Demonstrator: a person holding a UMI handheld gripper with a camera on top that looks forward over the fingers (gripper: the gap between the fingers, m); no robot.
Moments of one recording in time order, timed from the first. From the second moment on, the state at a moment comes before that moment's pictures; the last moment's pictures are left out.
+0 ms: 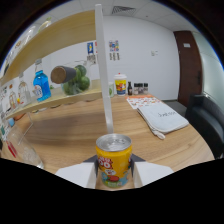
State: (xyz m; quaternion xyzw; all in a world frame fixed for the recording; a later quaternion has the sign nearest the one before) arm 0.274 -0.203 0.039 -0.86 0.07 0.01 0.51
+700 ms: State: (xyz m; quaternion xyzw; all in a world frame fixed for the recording) arm 0.276 -0.248 0.079 -0.86 0.05 -0.05 0.51
